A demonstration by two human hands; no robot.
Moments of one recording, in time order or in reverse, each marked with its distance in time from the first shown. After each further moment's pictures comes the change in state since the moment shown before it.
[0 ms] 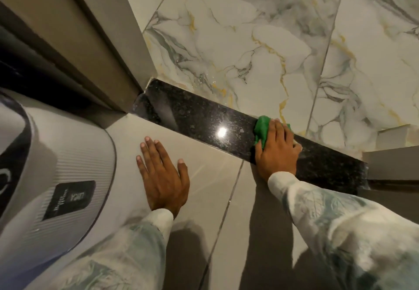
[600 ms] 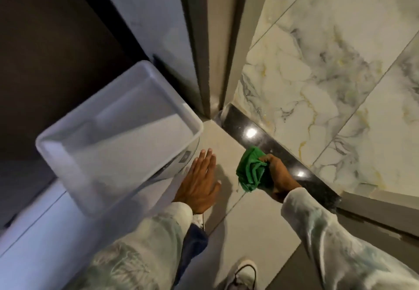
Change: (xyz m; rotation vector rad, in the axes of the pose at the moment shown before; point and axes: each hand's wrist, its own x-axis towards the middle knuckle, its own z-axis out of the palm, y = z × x) left_hand -0.097 -0.068 -0.347 -0.259 -0.487 0.242; right_hand -0.123 -0.148 -0.317 1.220 -0.967 0.584
